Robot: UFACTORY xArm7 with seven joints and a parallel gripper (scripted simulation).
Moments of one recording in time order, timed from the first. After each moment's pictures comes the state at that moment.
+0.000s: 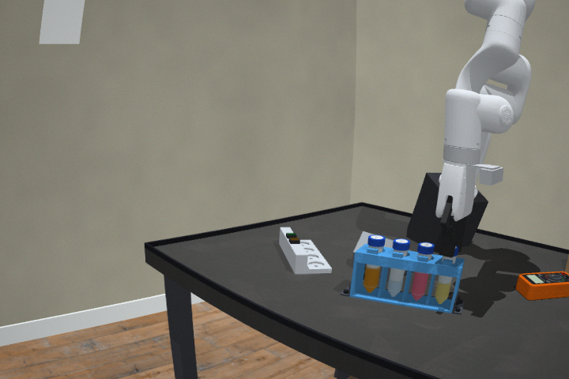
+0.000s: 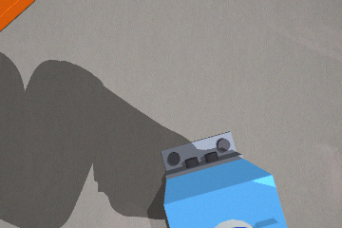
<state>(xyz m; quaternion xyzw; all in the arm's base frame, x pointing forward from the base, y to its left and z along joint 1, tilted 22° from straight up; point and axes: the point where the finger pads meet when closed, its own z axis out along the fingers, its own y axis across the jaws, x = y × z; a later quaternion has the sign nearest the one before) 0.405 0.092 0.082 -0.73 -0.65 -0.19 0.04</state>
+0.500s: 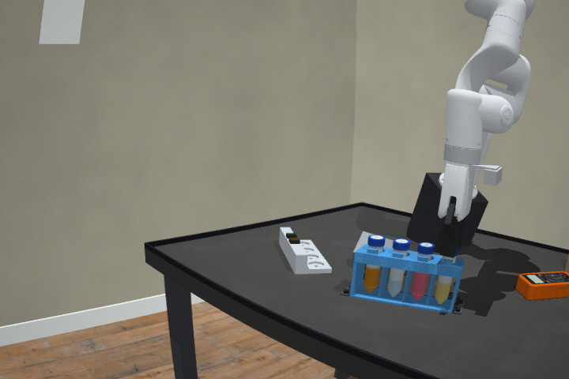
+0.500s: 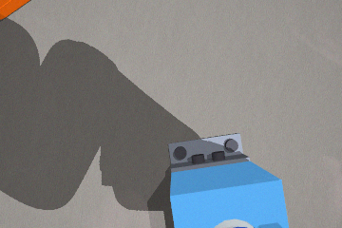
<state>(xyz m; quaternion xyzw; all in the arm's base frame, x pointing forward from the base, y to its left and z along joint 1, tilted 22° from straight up) 0.405 0.092 0.082 -0.69 -0.70 -0.19 0.02</state>
